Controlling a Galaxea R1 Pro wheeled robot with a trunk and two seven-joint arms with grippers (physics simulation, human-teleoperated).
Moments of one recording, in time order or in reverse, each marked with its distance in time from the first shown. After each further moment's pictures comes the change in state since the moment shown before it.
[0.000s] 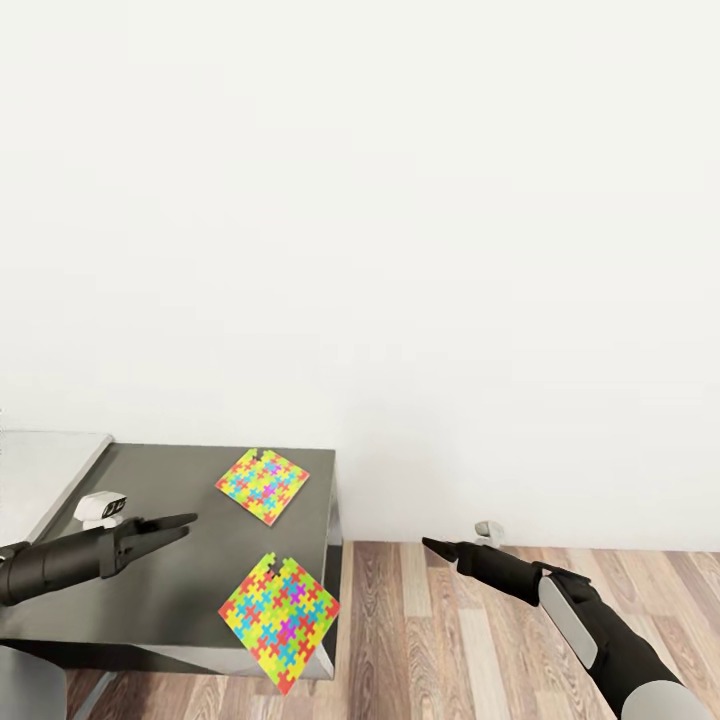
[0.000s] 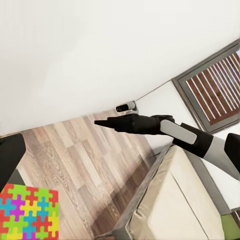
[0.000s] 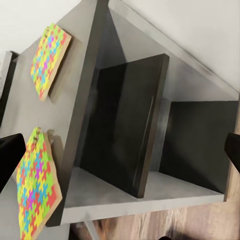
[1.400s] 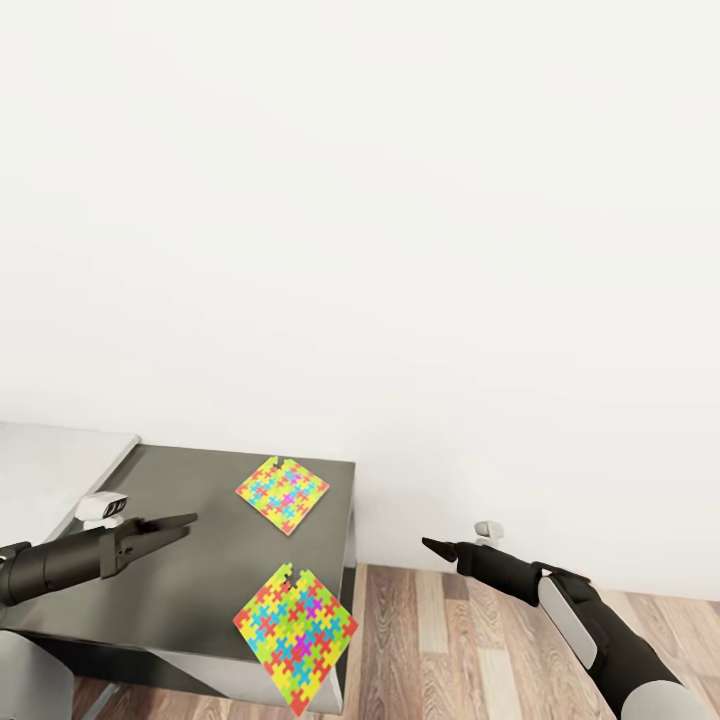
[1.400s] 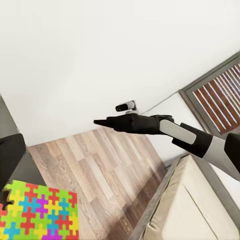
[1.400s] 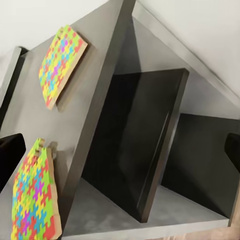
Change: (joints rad) left arm 0.000 0.000 -0.003 0.000 0.001 0.004 0.001; right arm 0.000 0.000 0.001 0.001 0.000 -0.003 -0.002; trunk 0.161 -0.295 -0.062
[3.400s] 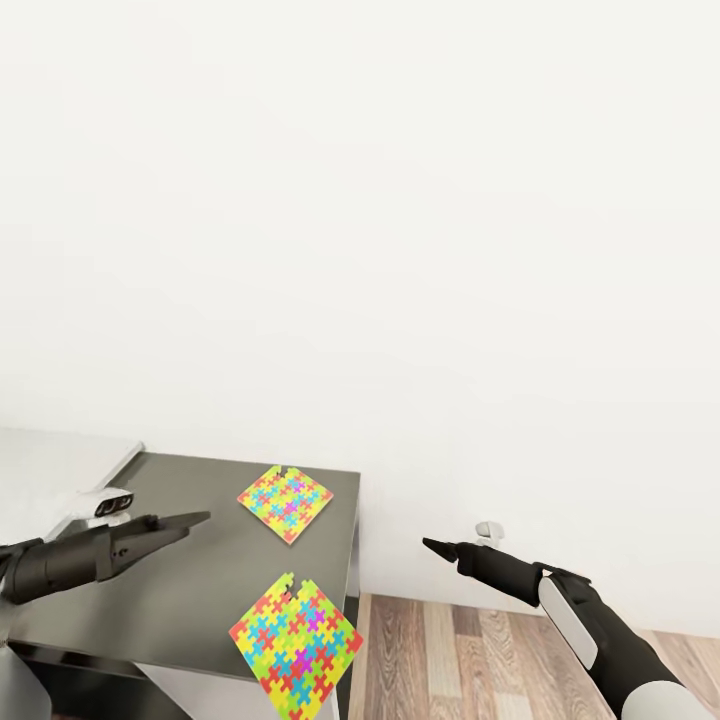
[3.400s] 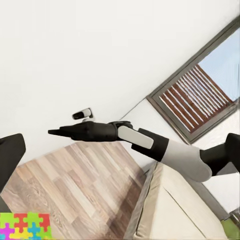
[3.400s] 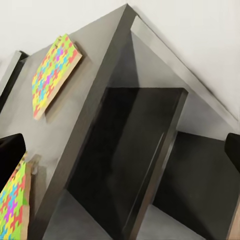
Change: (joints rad) left arm -0.006 -0.052 0.000 -0.052 0.004 0.067 -0.115; right arm 0.000 0.000 -0.002 0.004 0.000 0.000 -0.005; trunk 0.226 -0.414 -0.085
